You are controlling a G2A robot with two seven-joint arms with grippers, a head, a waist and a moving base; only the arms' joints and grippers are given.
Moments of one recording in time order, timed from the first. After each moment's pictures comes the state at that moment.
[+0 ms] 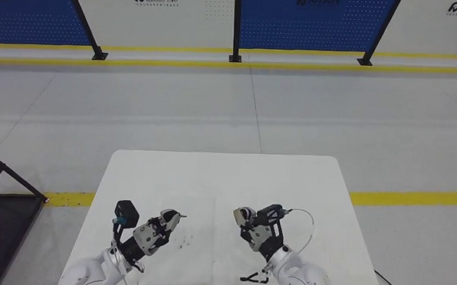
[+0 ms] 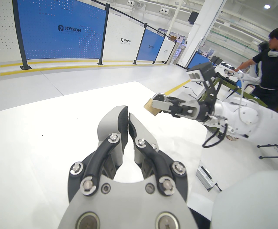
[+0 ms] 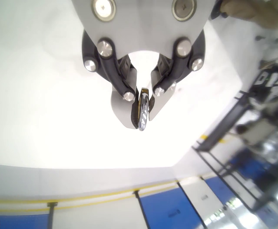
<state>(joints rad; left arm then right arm) 2.02 -1.12 -1.57 -1.85 0.94 -0.72 0.05 -1.80 -1.26 1.10 -1.83 -0.97 -0.21 0.11</state>
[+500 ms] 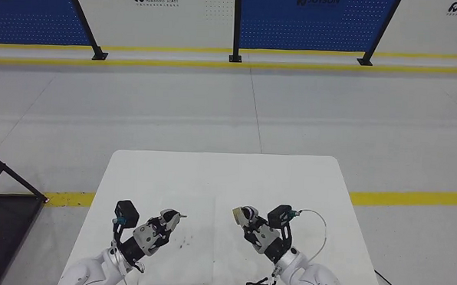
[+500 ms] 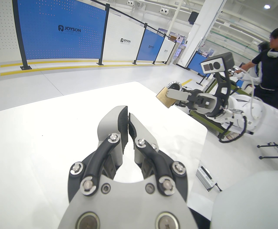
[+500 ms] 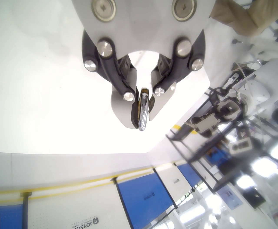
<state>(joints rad) 2.02 -1.12 -1.57 -1.85 0.94 -0.72 0.05 -1.83 -1.25 1.14 -1.86 -0.93 -0.29 0.07</state>
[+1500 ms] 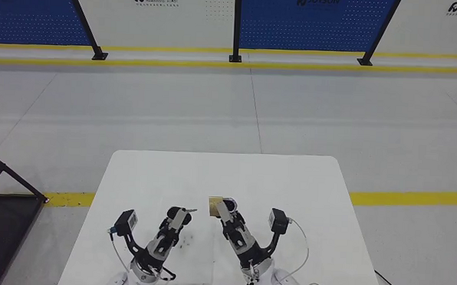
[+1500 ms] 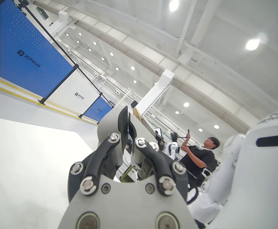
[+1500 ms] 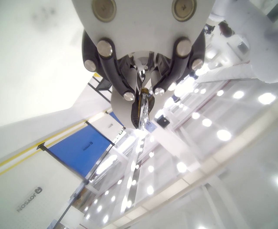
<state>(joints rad) 1.91 -1.17 -1.26 -1.68 0.48 -0.98 0.37 -1.66 -1.34 0.84 -1.65 -0.55 -0.61 -0.41</state>
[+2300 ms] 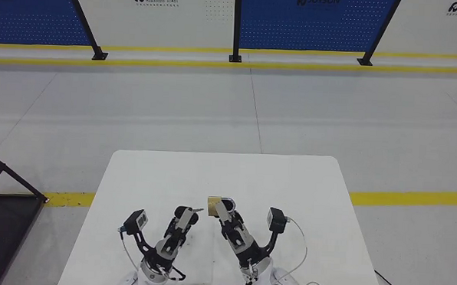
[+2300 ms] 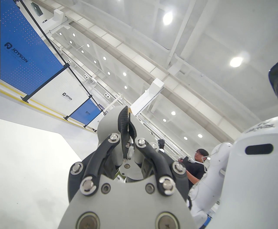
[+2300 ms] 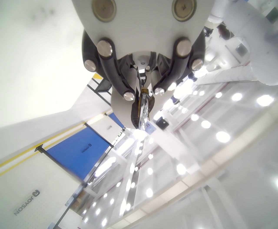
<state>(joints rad) 1.86 -1.20 -1.19 -1.64 0.41 -1.01 0.36 -1.66 -1.34 0.84 -1.65 -0.55 -0.61 -0.41</state>
